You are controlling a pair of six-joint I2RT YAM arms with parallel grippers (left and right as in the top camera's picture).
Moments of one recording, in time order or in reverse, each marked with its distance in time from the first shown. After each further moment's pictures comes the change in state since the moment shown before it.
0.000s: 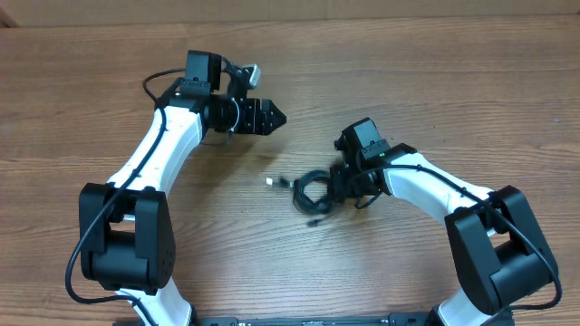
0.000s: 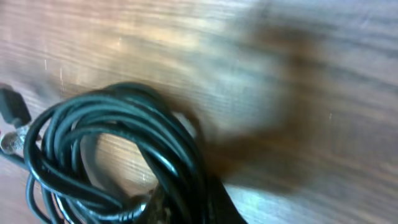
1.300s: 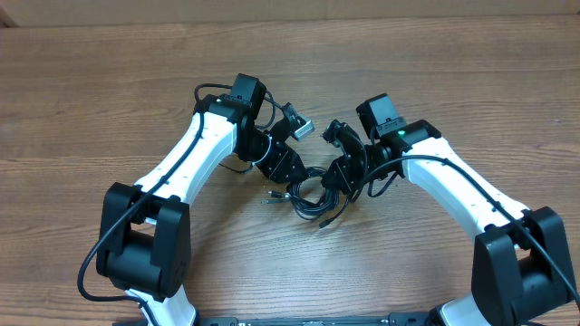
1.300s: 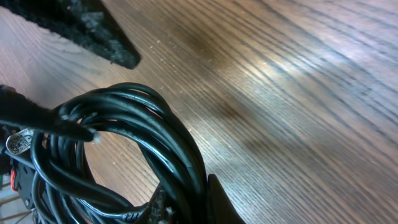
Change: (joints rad) left arm -0.177 0.000 0.005 -0.351 0.016 0.492; right arm -0.064 -0.088 0.150 -0.219 -0.273 -0.427
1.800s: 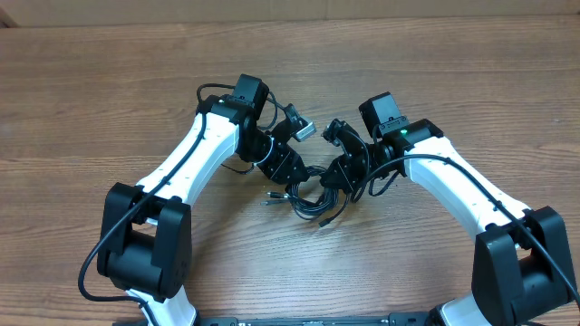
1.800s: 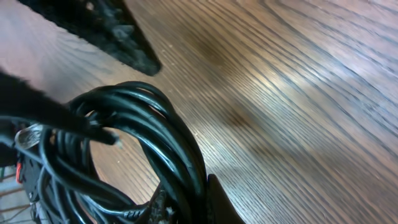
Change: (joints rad) left arm -0.015 0.000 0.000 0.010 -0.015 -0.003; right arm -0.008 0.000 0.000 0.008 -0.052 -0.065
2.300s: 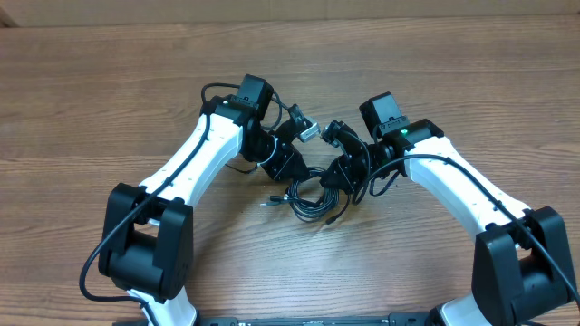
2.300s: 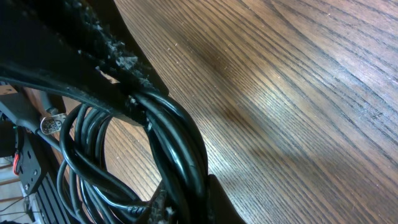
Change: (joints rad) left arm -0.014 0.000 0.000 0.018 -0.005 -0.004; right arm -0.001 0.000 0.000 -0.003 -0.010 -0.045
